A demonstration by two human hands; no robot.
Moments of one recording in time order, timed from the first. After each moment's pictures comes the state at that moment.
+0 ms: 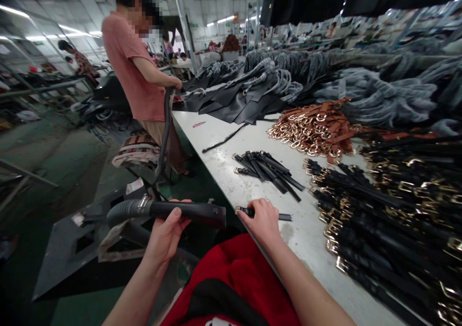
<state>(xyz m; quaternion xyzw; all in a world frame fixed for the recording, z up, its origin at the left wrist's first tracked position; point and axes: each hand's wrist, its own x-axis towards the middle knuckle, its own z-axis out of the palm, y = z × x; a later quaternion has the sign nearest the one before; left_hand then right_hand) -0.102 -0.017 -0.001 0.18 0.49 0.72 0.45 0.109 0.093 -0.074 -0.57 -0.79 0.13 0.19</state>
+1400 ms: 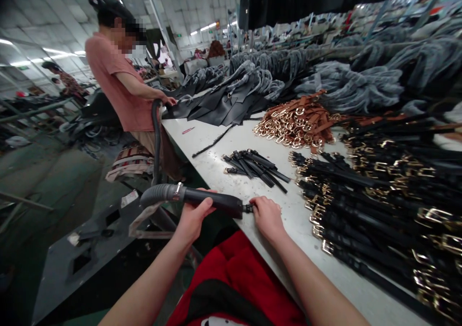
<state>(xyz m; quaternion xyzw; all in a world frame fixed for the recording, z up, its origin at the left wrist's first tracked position) -0.041 0.037 0.002 0.33 0.52 0.63 0.48 0.155 0.102 -0.089 -0.56 -0.79 0.15 0.20</state>
